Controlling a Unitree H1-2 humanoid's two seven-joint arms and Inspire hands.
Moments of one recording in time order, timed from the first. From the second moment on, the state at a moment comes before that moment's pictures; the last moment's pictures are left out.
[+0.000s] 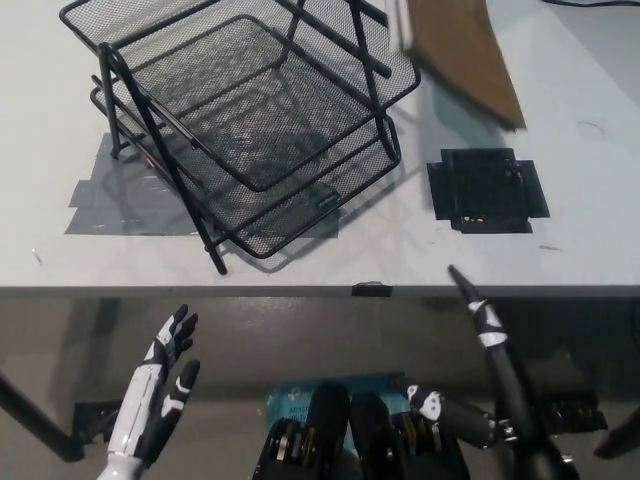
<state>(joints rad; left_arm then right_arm) 0.05 0.14 -0.02 0.07 0.14 -0.35 -0.03 0.05 -0.01 0.21 -0.25 -0.41 -0.22 -0.11</state>
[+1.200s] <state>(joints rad) 0.04 0.14 -0.02 0.07 0.17 -0.36 -0.03 -0.52 0.01 0.03 0.21 -0.68 -0.23 -0.38</state>
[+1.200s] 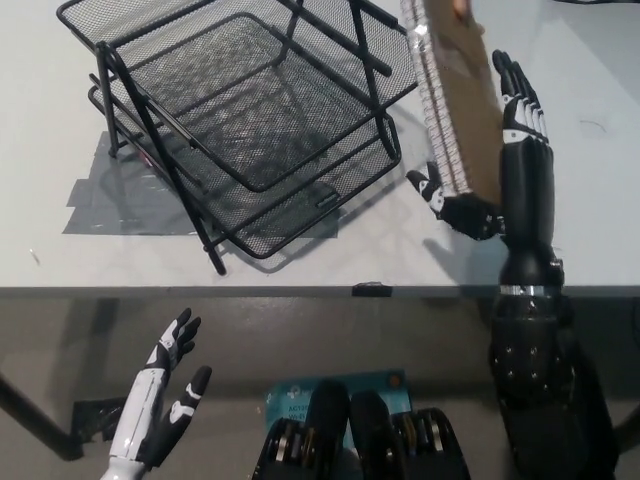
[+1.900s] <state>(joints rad) 0.01 0.14 -0.03 0.06 0.17 -0.36 -0.03 -0.67 -0.02 0.02 0.48 -0.68 -0.28 -0.67</state>
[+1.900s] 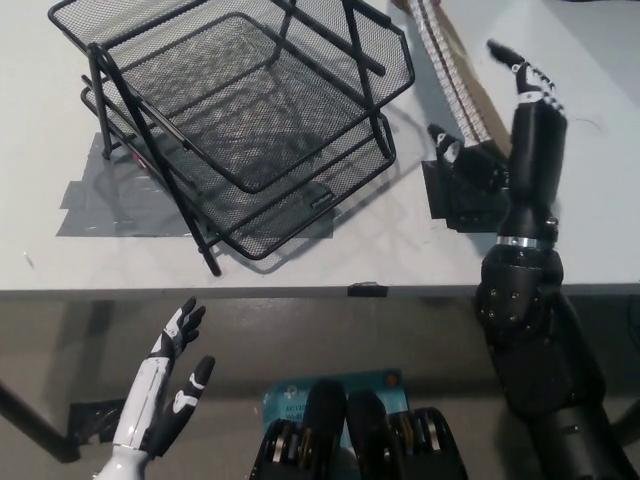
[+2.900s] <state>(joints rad) 0.00 0.14 -0.03 0.06 0.18 -0.35 -0.03 -0.67 0.00 0.00 0.13 -0.62 -0.31 -0.74</state>
